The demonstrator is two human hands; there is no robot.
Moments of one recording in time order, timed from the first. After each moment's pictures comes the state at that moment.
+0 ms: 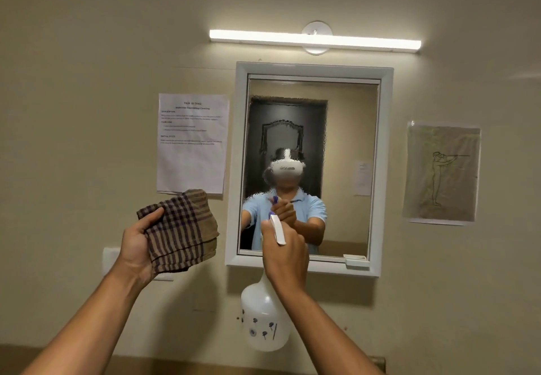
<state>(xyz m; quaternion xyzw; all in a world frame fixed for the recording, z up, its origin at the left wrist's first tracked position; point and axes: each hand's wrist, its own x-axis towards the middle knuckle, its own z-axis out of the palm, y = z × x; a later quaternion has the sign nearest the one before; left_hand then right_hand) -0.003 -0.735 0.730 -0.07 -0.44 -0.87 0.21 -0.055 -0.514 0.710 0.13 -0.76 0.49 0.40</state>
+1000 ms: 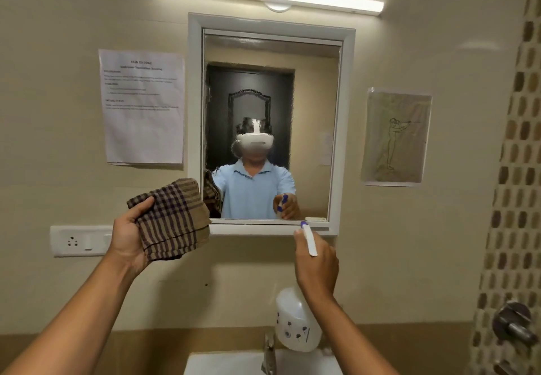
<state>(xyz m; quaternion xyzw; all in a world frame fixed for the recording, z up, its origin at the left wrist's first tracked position) -0.023 -0.686 0.695 -0.08 -0.45 -0.88 0.15 -0.039 -0.400 0.640 -0.02 -0.78 0.46 0.41</state>
